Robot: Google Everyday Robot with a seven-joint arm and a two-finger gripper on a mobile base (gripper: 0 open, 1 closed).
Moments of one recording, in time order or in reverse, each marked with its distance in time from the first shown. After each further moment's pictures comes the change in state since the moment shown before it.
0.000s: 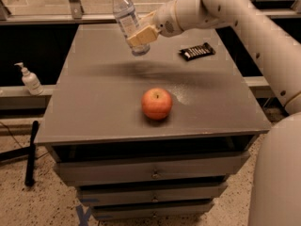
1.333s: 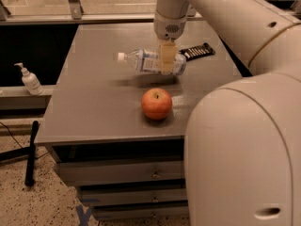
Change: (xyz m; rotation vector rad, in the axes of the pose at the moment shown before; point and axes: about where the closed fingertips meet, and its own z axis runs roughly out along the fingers) arm 0.093 0.033 -0.060 -0.248 0.954 -0.336
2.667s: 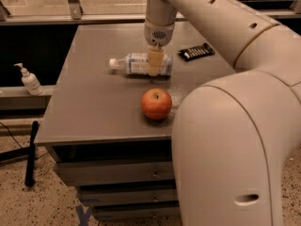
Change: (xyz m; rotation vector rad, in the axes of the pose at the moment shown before) arm -0.026 -0.001 0.026 -0.045 -0.018 0.128
